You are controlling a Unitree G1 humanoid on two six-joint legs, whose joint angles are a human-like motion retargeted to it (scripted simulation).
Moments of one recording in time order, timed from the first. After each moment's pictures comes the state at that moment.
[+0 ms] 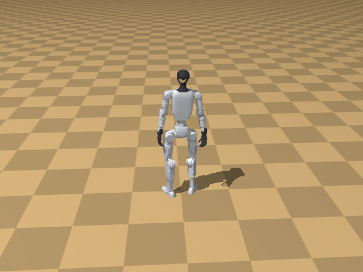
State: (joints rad) left arm -0.01 0.14 0.28 1.60 0.12 0.07 -0.05; right arm 0.05 -0.21 -0.01 1.58 -0.56 0.20 0.35; waist -0.07 0.02 -0.12; left_leg -0.01 0.05 0.38 0.00 -0.15 -0.06; right_leg -0.04 -0.15 -0.56 0.02 0.06 0.05
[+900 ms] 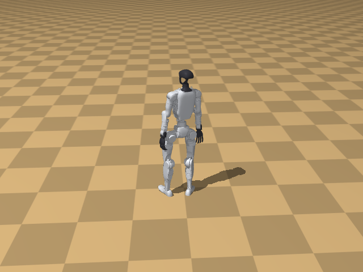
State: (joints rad) left arm -0.03 0.16 0.20 1.69 0.22 0.07 0.00; right arm 0.07 -0.19 0.02 1.48 -0.63 0.15 0.38; waist 0.09 0.00 -0.13; left_leg -0.12 0.03 0.21 0.04 -0.08 -0.11; right_leg 0.09 -0.14 -0.85 -0.02 -0.02 0.06
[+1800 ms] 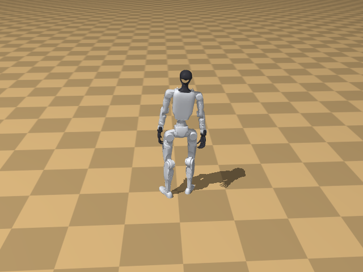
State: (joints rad) left arm -0.05 0.13 0.15 1.65 0.19 0.08 -0.08; right arm 0.07 -0.21 -0.02 1.59 -0.57 0.20 0.32; waist -0.12 0.08 -0.17; left_leg 0.01 0.11 0.44 -0.02 -0.16 -0.11; right_leg -0.06 -0.09 -0.54 0.02 0.03 0.03
